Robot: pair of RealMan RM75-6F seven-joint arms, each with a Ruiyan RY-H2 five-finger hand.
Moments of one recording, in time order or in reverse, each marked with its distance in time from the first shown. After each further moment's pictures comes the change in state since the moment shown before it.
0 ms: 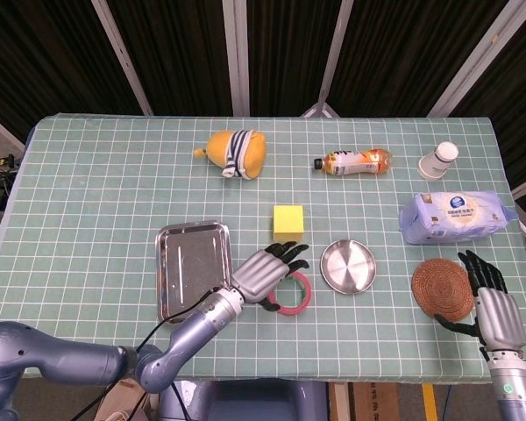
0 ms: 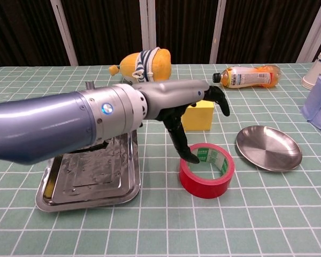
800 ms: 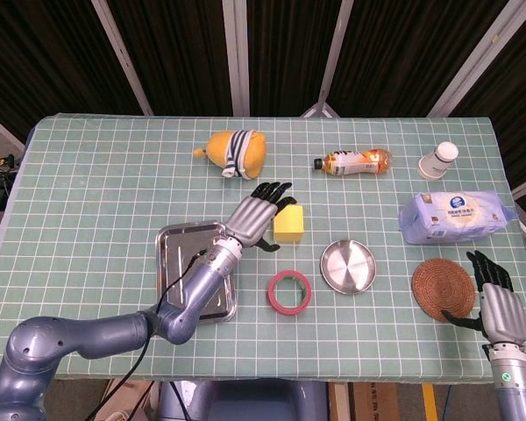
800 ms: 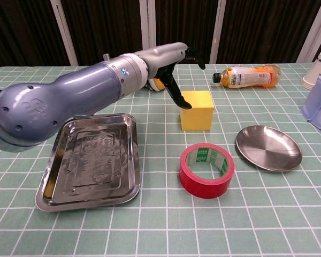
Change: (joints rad) left arm -0.126 -0.163 -0.107 0.552 0.084 -0.033 -0.304; right arm 0.023 -0.040 0.038 0.065 0.133 -0.076 -0.060
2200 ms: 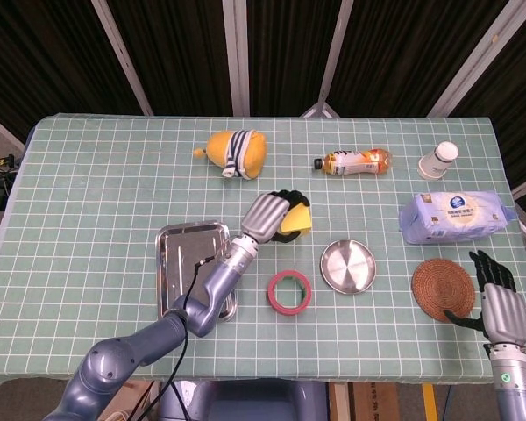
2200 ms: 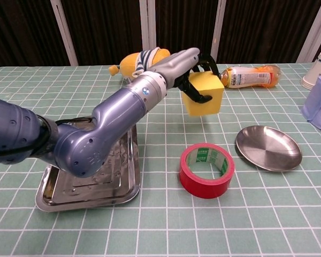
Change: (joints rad) left arm -0.113 -0.300 0.025 0.594 0.299 0.095 -0.561; right arm -0.010 -0.007 0.006 -0.007 -0.002 0.020 -0.037
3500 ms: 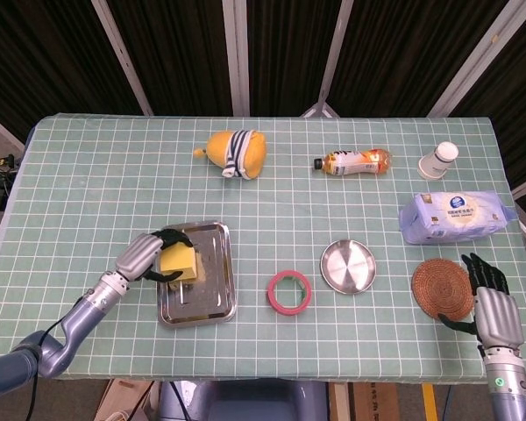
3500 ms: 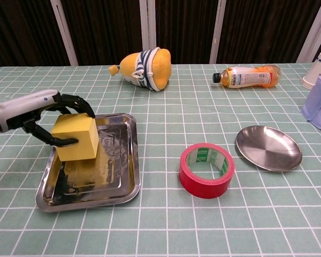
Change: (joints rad) left arm 0.576 0.538 0.428 -0.425 0.323 0.227 -0.378; right arm -0.009 -0.009 -0.014 -0.026 -0.024 0.024 -0.046
